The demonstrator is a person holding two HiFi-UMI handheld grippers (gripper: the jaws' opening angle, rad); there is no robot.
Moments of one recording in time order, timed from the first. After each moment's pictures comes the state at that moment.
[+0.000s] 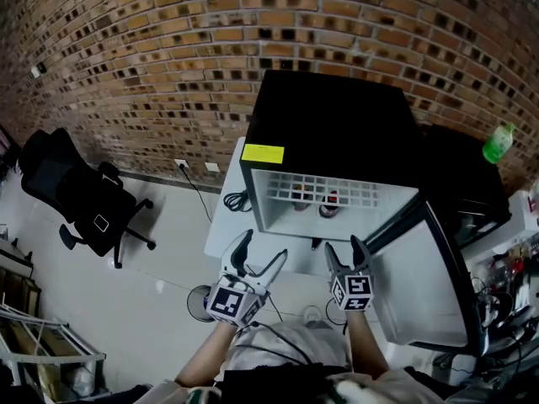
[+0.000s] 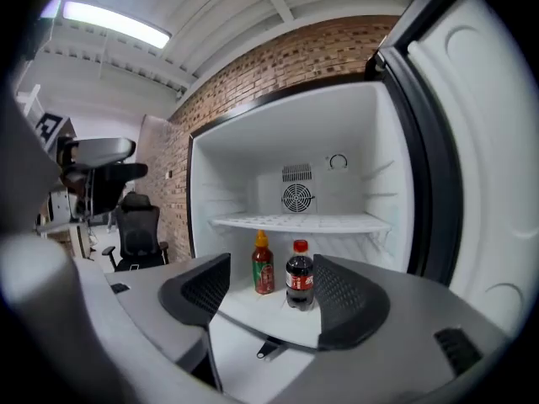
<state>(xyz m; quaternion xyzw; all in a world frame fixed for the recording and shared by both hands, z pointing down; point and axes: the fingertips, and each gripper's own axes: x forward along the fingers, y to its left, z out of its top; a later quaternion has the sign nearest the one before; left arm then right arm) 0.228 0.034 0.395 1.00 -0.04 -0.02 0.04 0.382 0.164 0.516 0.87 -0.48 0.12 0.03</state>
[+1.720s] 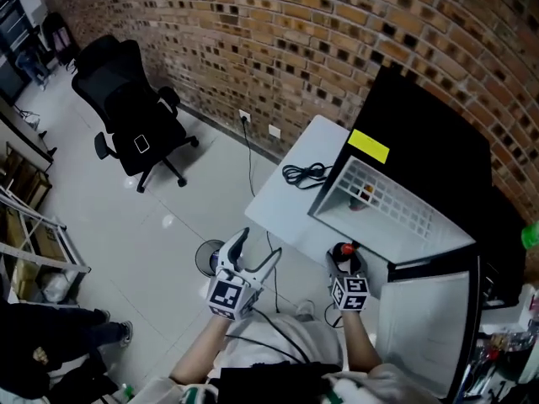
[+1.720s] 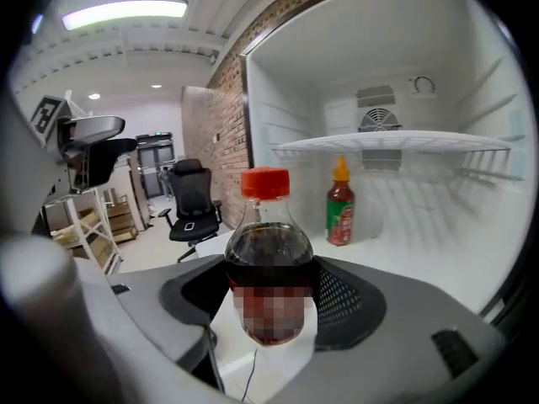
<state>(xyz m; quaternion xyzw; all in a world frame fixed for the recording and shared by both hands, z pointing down) 0.101 -0.022 0.445 0.97 -0.24 0.04 0.08 0.302 0.080 0.628 0.75 -0.62 0.22 0.12</state>
